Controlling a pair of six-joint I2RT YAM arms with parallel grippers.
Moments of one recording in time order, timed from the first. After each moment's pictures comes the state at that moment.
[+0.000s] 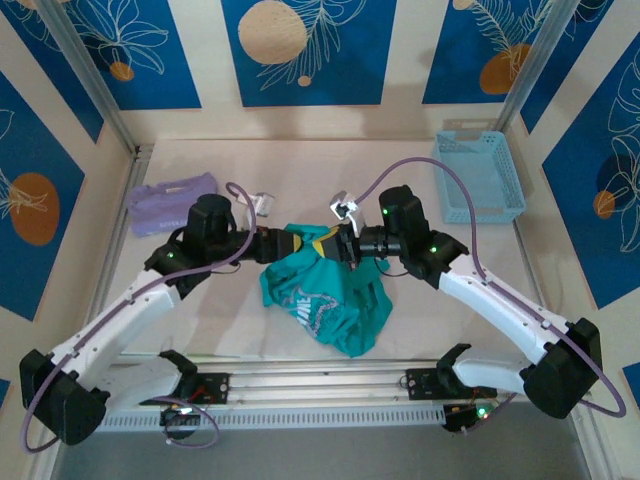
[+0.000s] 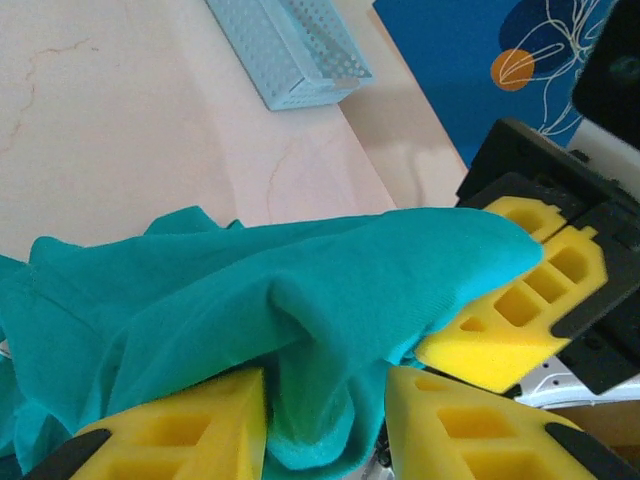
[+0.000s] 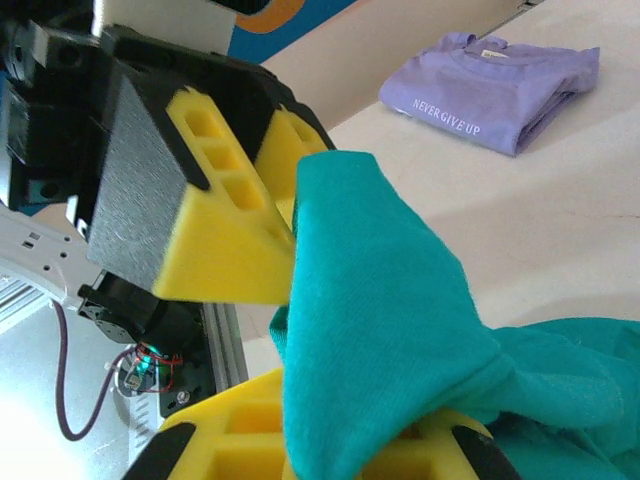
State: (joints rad) left arm -0.58 1.08 0.95 -0.34 0.58 -0.56; right arm 0.65 1.16 0.98 -0.26 -0.65 0.16
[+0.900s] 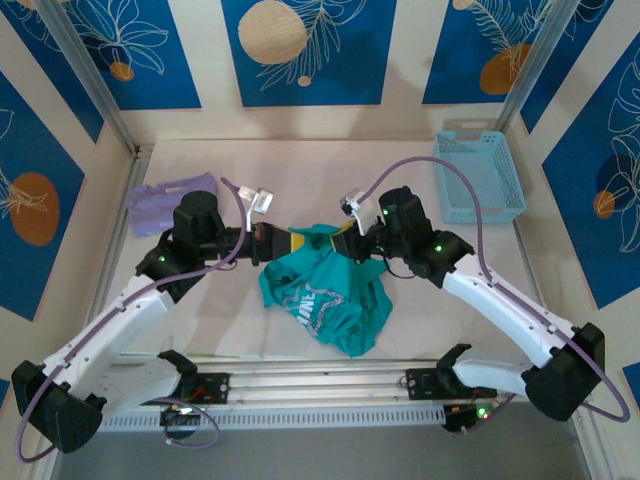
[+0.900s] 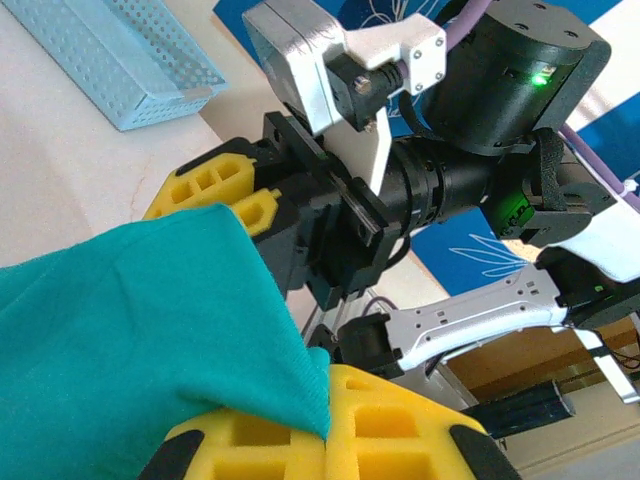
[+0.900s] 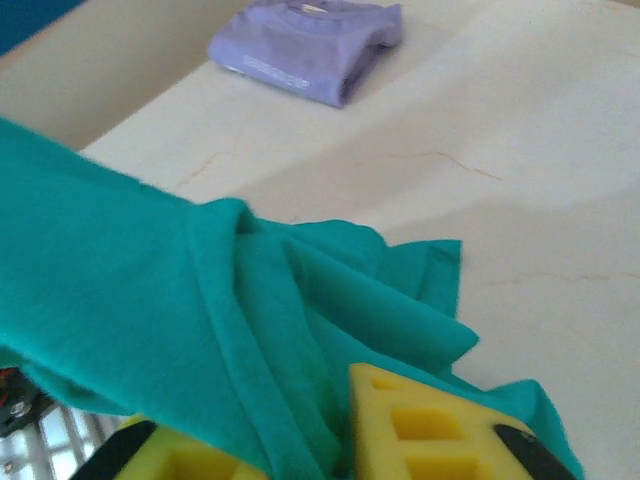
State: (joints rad) left arm -0.56 1.02 0.96 -0.20 0.82 -0.60; right arm 0.65 1.14 1.01 -0.45 -0.35 0.07
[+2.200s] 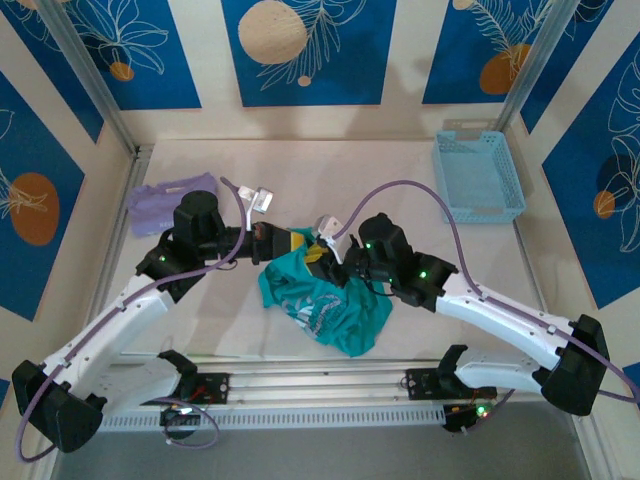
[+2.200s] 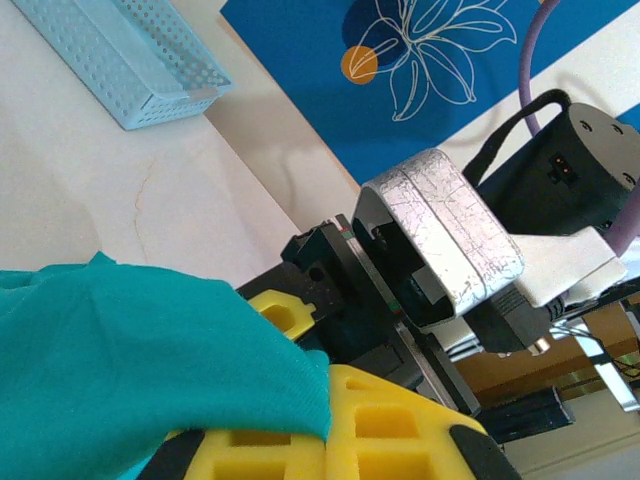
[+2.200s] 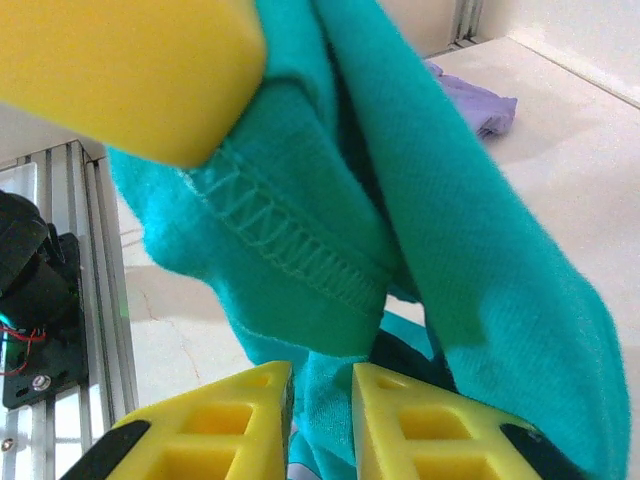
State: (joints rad) left arm -0.56 1.02 0.96 -0.20 0.81 -0.62; right arm 0.89 1.11 0.90 -0.20 -0.23 -0.03
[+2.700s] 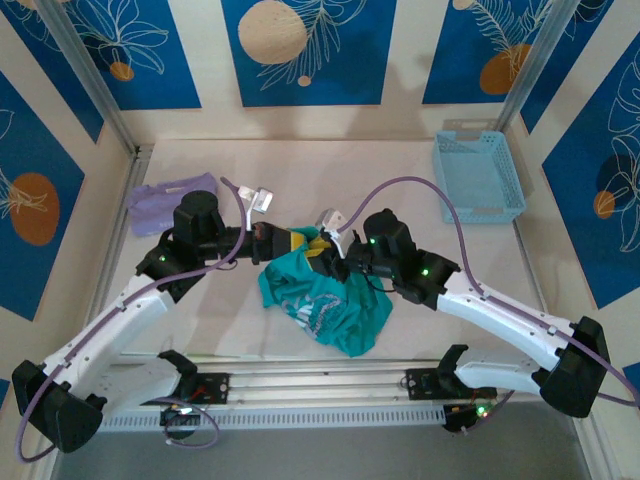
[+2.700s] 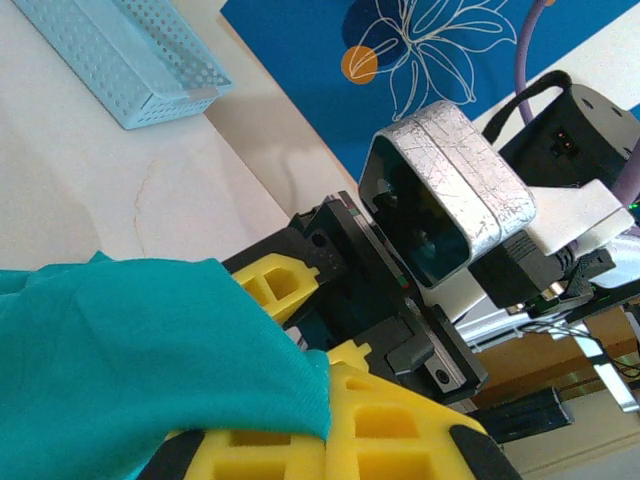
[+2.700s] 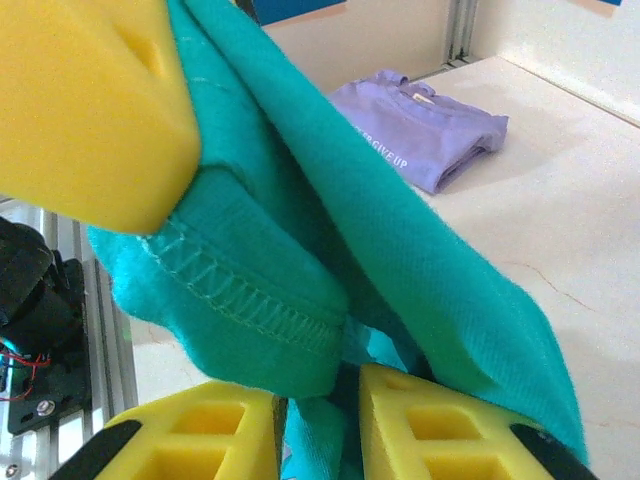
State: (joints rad) left arm -0.56 1.02 0.96 -0.20 0.81 -0.62; right arm 0.86 1.11 0.90 -0.17 -0.27 -0.01
